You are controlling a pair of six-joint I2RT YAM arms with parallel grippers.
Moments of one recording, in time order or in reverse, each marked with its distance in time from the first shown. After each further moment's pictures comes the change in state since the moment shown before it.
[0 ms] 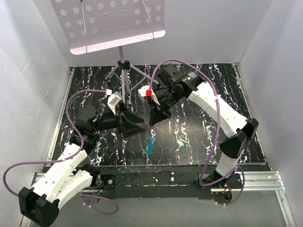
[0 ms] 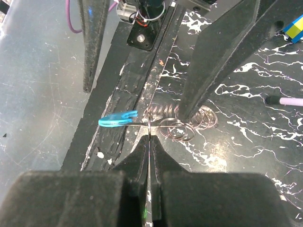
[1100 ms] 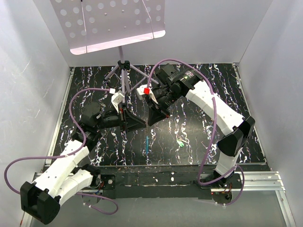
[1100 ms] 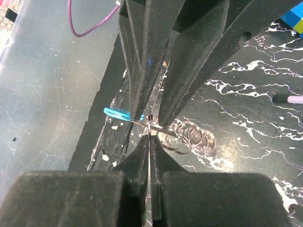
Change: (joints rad) left arm 0.000 0.065 0.010 -0.031 -0.010 -0.004; right arm 0.001 0.037 0.020 -0.006 -0.021 0.031
